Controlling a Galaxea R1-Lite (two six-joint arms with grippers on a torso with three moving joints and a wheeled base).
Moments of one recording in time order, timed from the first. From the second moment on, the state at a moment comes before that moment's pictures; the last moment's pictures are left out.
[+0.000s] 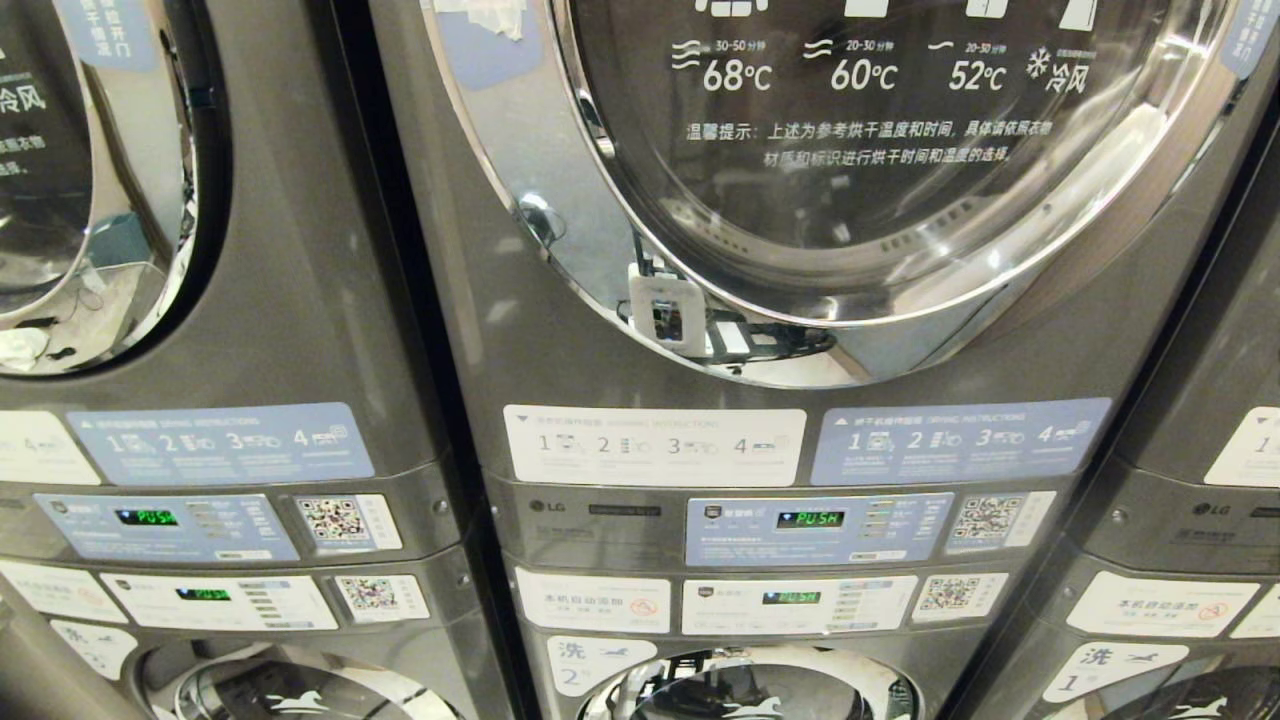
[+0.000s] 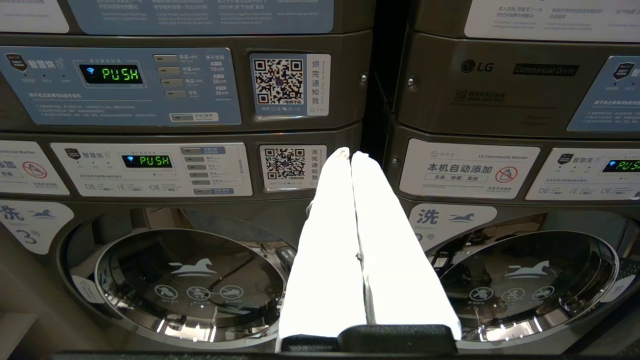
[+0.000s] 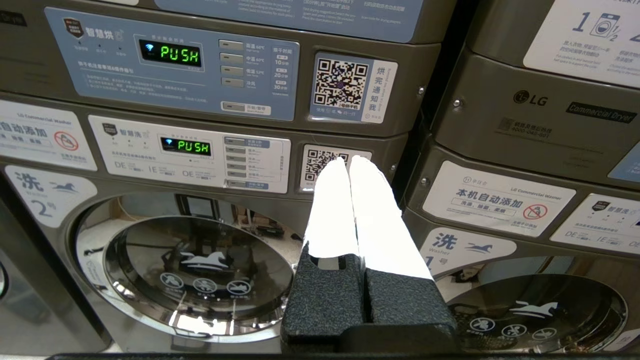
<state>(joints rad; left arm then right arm) 0.00 0.00 0.00 0.00 0.00 0.00 0.00 0.00 0.00 0.01 0.03 -0.12</state>
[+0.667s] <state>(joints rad) 0.00 0.00 0.00 0.00 0.00 0.00 0.01 0.57 -0.96 -0.02 0.47 0.14</state>
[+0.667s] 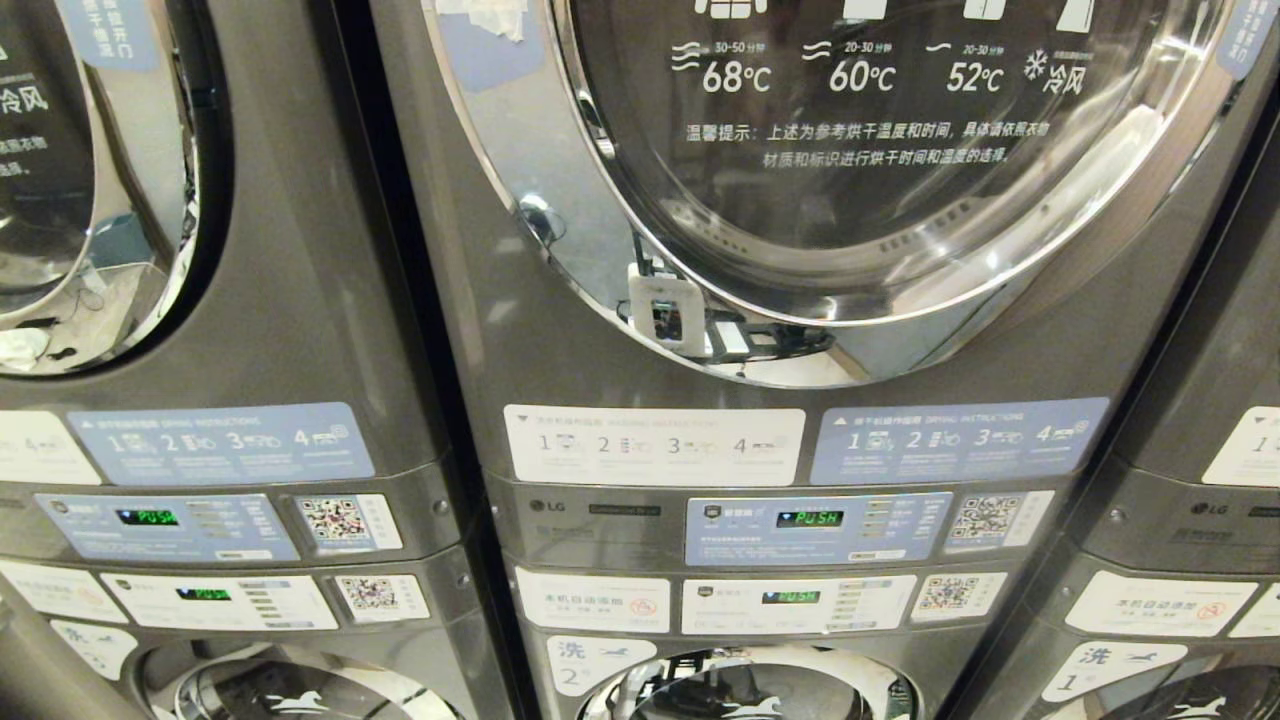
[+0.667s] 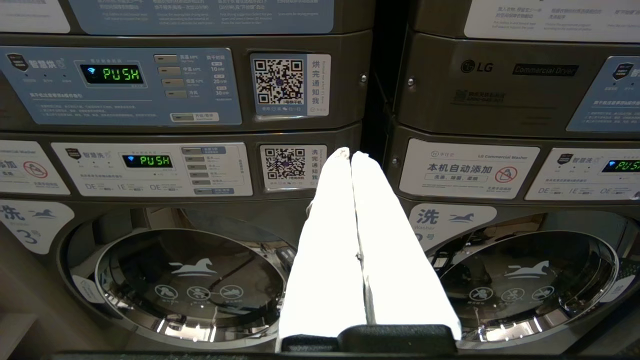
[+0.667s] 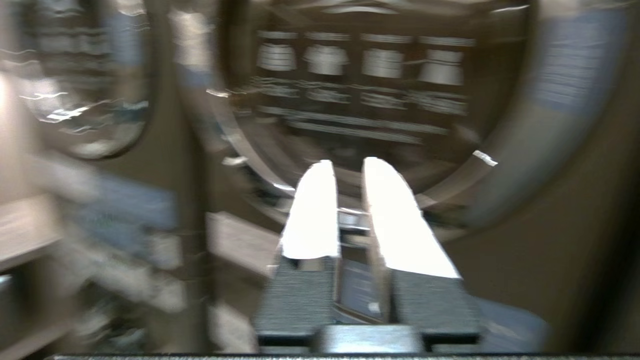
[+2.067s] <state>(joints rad) 0.00 0.00 0.00 0.00 0.00 0.00 0.77 1.79 -1.76 -0.34 0.33 -0.03</state>
